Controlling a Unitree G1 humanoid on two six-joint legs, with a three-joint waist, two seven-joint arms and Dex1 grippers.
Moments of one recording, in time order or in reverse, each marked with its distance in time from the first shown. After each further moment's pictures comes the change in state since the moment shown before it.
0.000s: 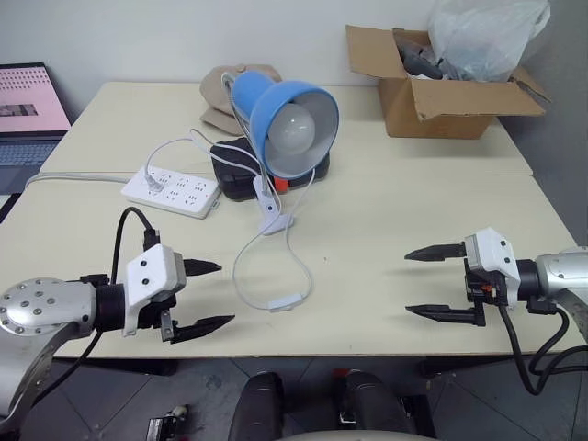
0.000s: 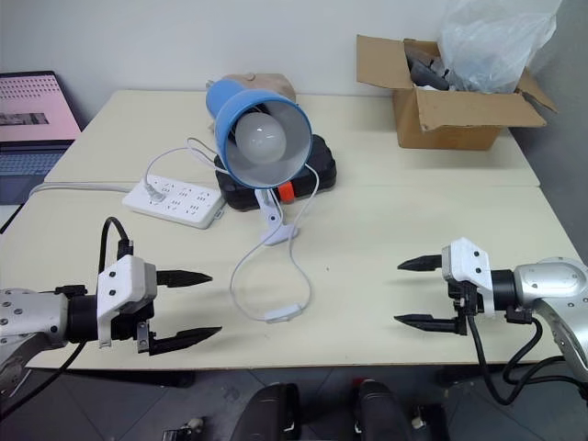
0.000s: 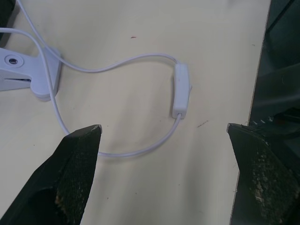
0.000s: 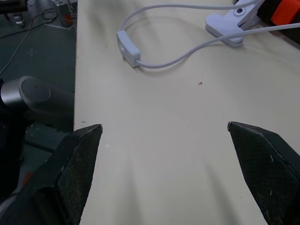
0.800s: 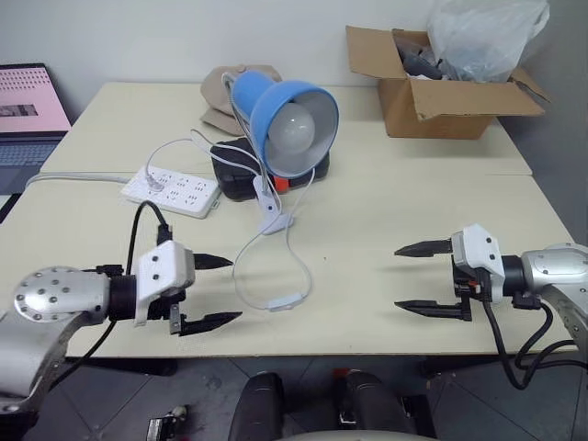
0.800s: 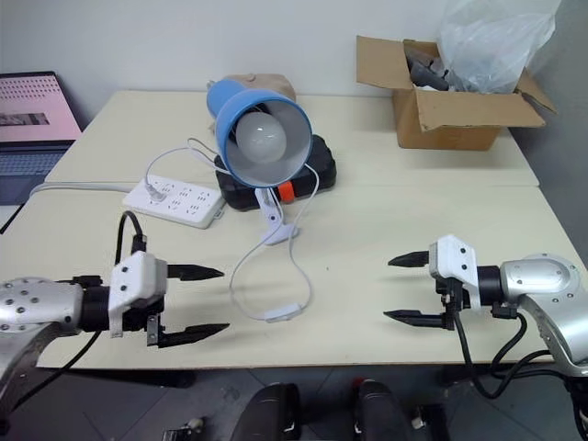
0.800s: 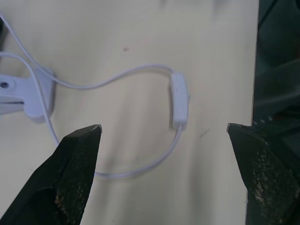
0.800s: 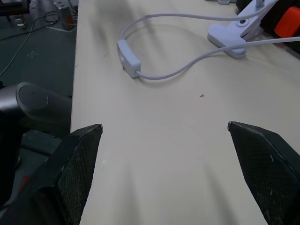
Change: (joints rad) left arm -0.128 -0.026 -0.179 0.117 0.119 -0.143 -0.064; right arm -0.065 0.036 0.061 -0.052 -0.010 0.066 -0.052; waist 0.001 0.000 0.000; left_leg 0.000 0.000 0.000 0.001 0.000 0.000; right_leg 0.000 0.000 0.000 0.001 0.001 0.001
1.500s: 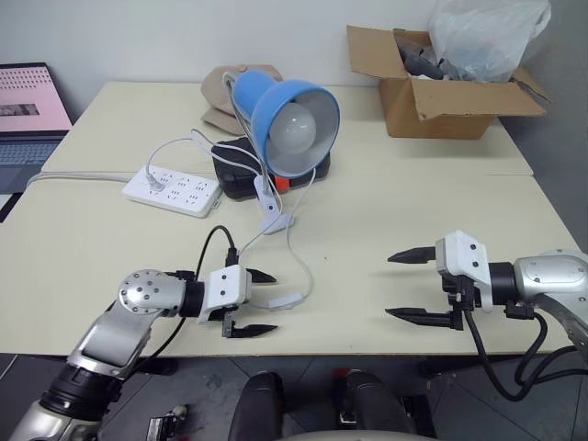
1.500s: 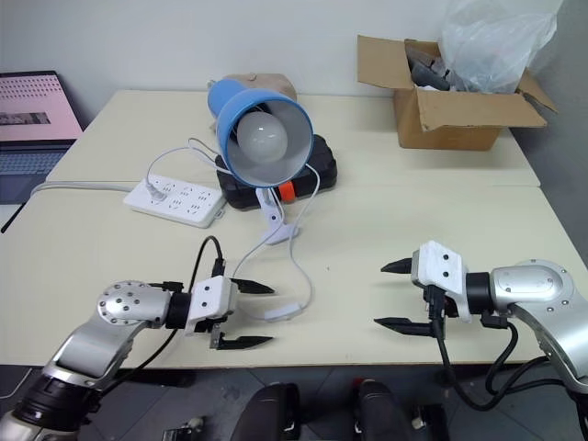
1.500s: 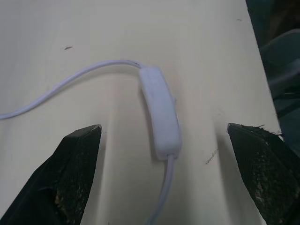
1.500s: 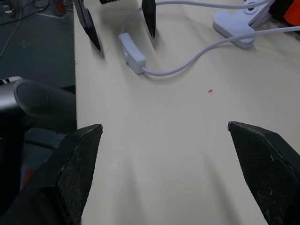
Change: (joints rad) left arm -0.215 -0.225 -0.339 0.302 0.223 -0.255 -0.044; right arm 0.029 -0.037 -0.016 -0.194 0.023 0.201 -0.124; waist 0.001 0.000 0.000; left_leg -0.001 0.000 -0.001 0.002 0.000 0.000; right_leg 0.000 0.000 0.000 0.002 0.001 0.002
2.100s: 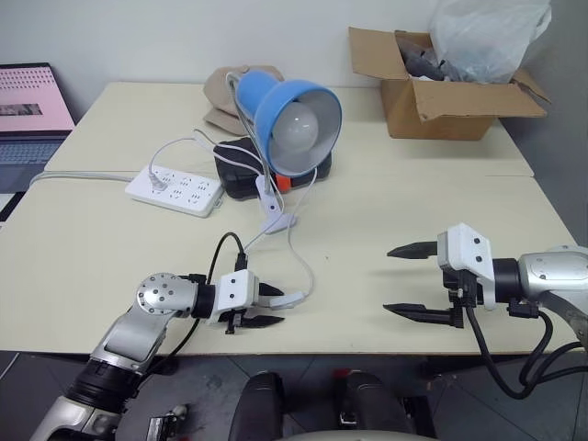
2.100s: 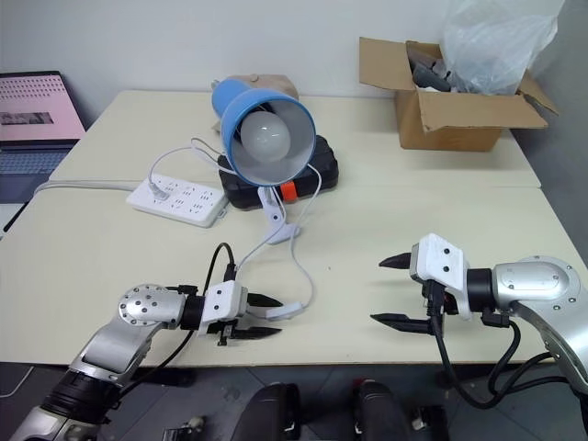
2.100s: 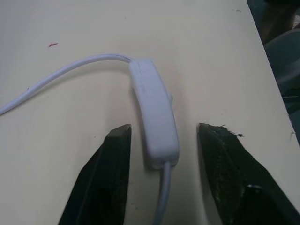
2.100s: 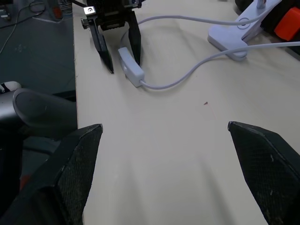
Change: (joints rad) left arm -0.039 -0.067 -0.032 0.121 0.036 -0.099 -0.019; right arm -0.030 -0.011 -0.021 -0.047 0.055 0.069 -0.043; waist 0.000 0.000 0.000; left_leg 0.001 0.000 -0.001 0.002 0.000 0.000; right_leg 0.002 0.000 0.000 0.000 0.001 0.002
